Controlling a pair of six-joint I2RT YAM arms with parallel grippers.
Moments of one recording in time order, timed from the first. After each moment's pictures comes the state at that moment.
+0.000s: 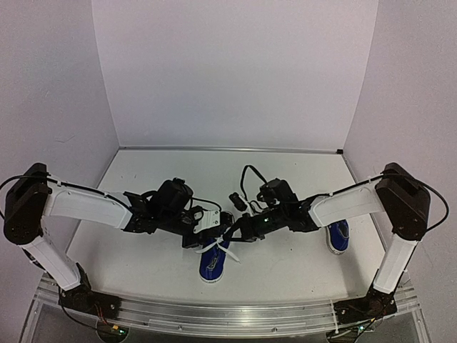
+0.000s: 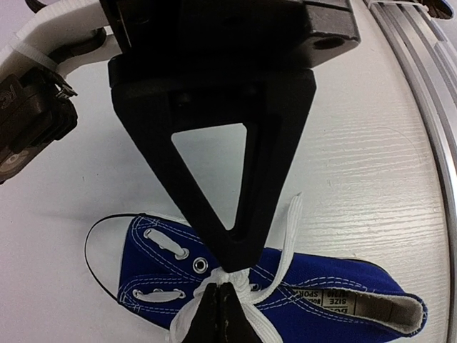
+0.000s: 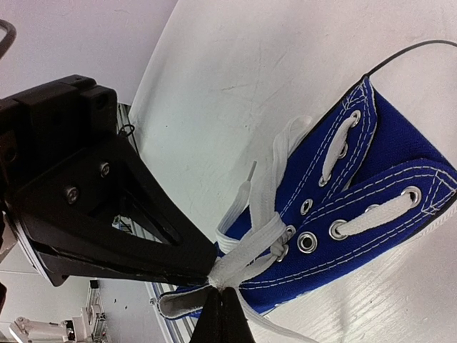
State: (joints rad) left arm -0.97 1.58 0.85 0.03 0.28 0.59; right arm 0.85 1.82 0.94 0.22 -0.66 0.65
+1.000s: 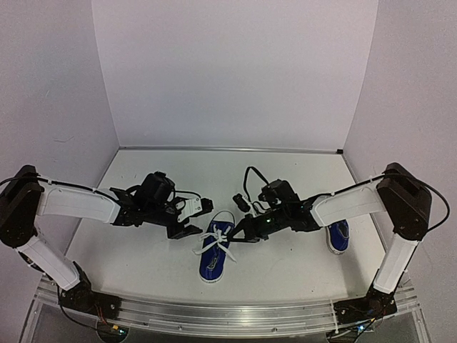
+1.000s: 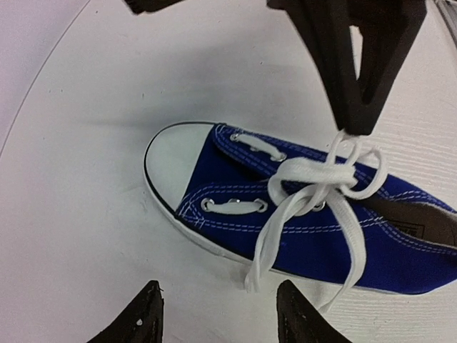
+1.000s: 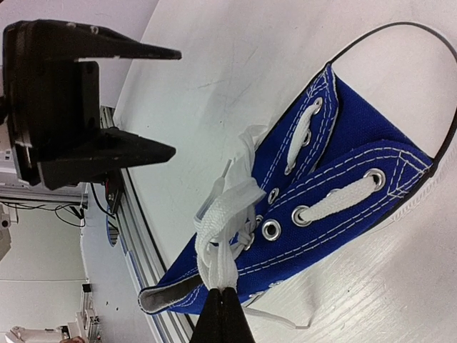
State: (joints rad) left arm -0.83 1.51 0.78 0.01 0.23 0.56; right arm 0.84 1.81 0.93 0.18 -0.63 0.63
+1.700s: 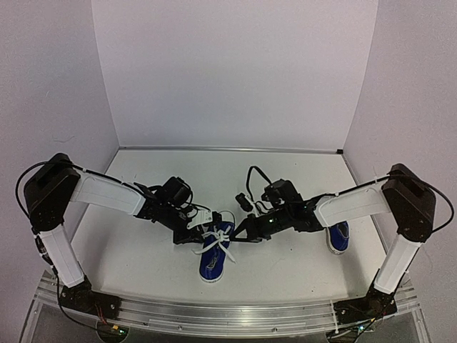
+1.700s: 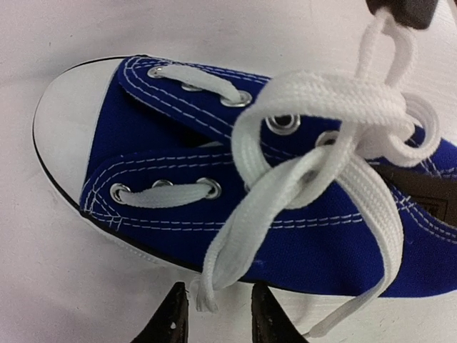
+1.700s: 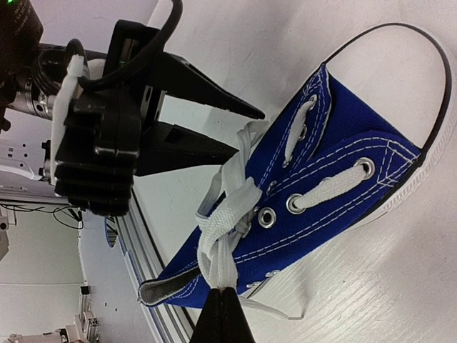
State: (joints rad) left arm -0.81 1.77 0.95 -0.18 0.30 0.63; right arm 0.84 1.77 0.91 0.17 -0.61 0.63
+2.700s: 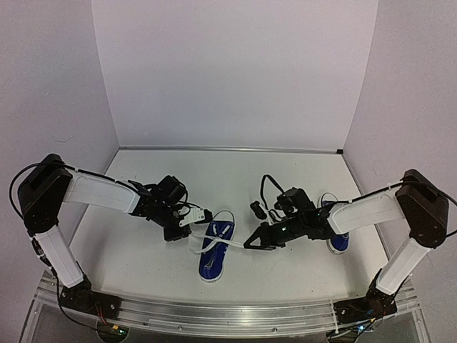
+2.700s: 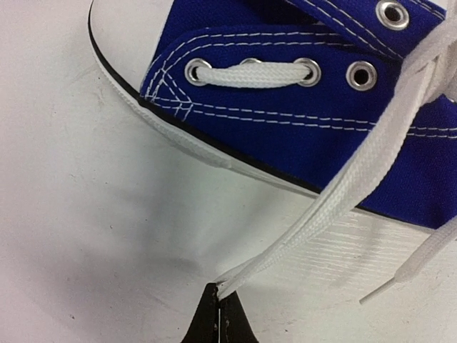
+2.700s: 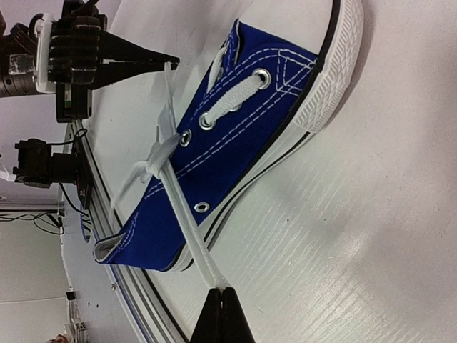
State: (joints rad) left arm -0.78 1.72 0.93 -0.29 0.09 0.62; right arm 0.82 1.66 0.75 0.14 -0.53 0.63
